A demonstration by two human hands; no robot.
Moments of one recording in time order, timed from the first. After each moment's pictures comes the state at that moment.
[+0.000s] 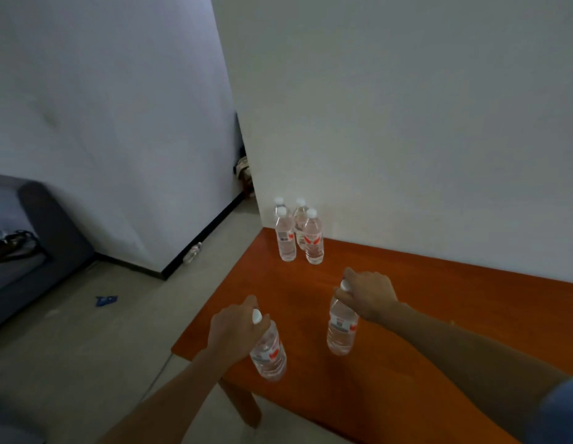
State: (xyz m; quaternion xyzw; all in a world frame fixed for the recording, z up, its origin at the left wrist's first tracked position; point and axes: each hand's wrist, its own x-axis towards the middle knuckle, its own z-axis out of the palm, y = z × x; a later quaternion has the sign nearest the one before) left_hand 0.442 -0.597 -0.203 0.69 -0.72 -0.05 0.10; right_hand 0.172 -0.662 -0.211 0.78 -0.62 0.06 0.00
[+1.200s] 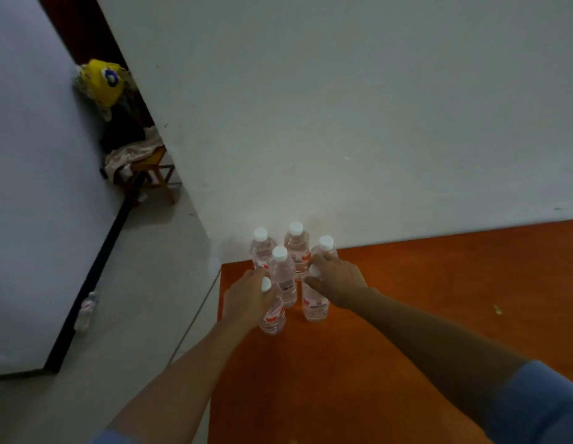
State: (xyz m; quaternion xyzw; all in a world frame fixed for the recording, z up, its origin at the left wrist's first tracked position) left_hand 0.515 -1.000 -0.252 0.51 -0.83 -0.19 0.11; right_hand 0.319 -0.949 -0.271 0.63 -0.76 0.11 -0.10
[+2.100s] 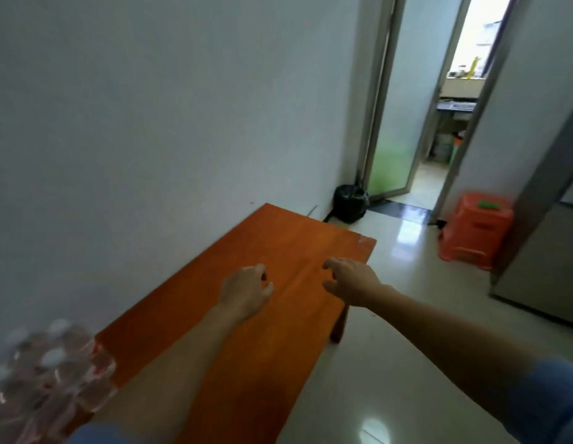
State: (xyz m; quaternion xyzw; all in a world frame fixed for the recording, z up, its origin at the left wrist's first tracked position) left_hand 0.282 -0.693 -0.158 0.04 -0.99 -0.12 0.06; right_hand 0.208 -0.474 -0.167 0.23 -0.97 0.09 -0.04
